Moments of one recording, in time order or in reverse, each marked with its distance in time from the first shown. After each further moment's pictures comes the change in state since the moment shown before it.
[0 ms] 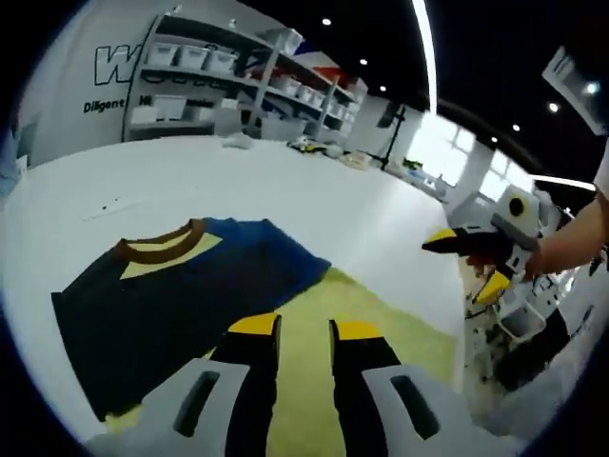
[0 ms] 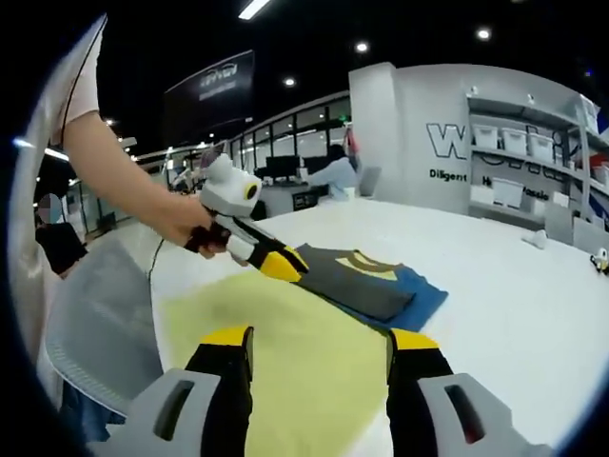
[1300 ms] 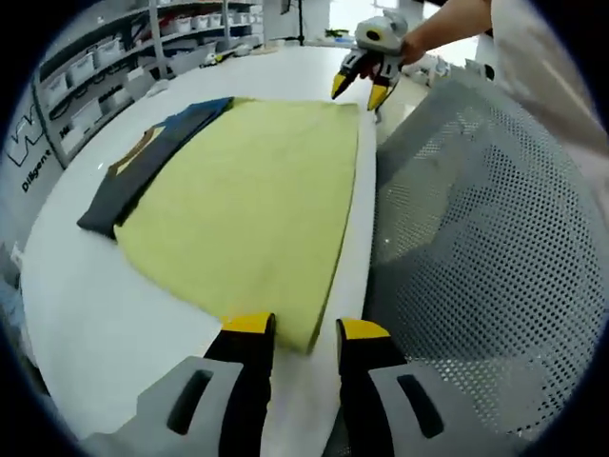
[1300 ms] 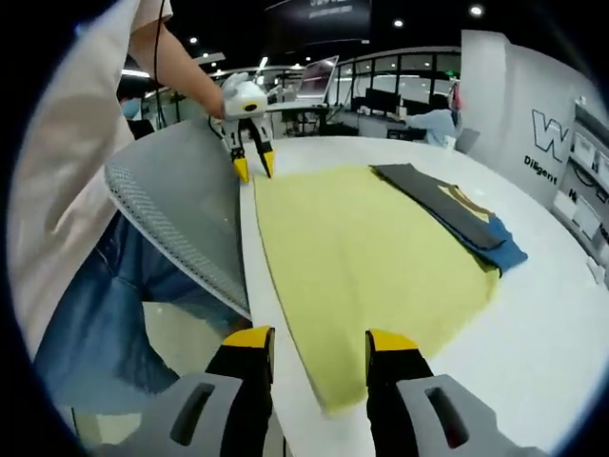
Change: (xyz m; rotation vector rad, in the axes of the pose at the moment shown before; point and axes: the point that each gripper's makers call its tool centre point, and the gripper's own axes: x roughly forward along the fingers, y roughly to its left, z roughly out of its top) left arm -0.158 -0.026 -0.193 0.467 0.501 -0.054; right arm -0.042 0.067 -0.113 -0.274 0.329 0.323
